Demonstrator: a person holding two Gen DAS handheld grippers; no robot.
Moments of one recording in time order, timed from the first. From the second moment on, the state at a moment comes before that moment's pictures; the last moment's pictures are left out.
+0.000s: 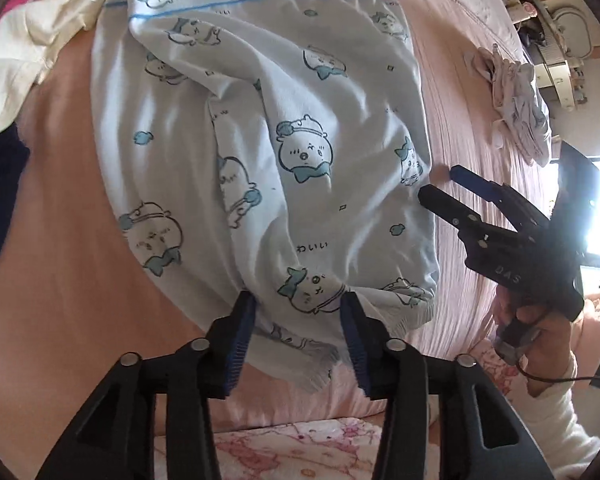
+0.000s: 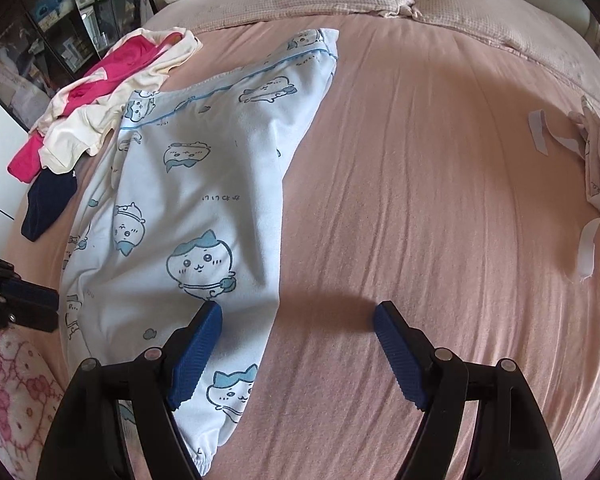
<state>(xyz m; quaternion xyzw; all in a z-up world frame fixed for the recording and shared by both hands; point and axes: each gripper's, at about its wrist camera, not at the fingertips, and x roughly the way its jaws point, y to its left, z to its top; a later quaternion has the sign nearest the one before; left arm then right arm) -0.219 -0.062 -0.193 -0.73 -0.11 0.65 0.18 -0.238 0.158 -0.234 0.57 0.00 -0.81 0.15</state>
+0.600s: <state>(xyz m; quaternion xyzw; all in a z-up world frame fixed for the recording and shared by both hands) -0.186 -0.063 -0.166 -0.70 -0.06 0.68 0.18 -0.227 0.160 -0.233 0.57 -0.01 -0.80 0.16</state>
